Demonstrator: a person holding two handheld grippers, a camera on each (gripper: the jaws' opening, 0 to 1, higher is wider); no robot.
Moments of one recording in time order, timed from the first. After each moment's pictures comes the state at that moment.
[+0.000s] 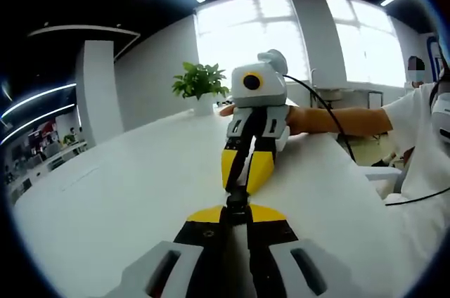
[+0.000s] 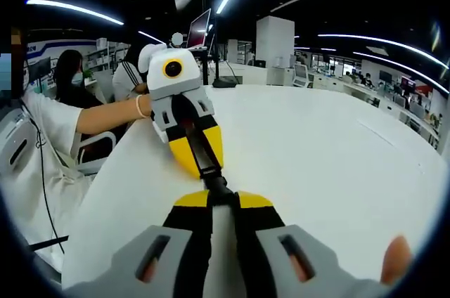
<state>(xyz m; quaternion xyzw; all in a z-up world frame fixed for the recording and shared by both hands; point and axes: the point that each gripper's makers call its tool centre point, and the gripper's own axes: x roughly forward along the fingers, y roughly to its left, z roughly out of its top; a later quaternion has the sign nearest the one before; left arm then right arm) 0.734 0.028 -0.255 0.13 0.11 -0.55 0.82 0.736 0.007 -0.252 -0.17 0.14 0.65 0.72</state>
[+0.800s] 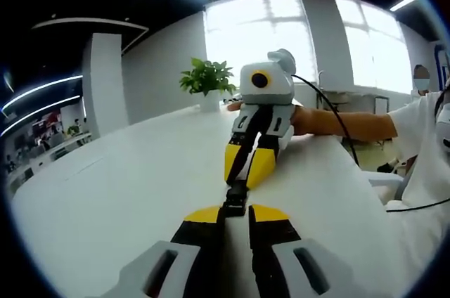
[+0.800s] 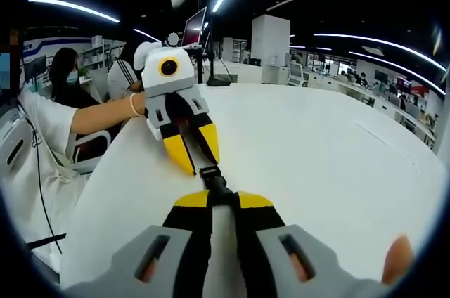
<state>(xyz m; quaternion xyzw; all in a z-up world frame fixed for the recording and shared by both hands) 0.736 0.033 -0.256 0.11 0.13 -0.53 0.83 0.756 0.006 -0.252 -0.18 0.14 0.64 0.73</state>
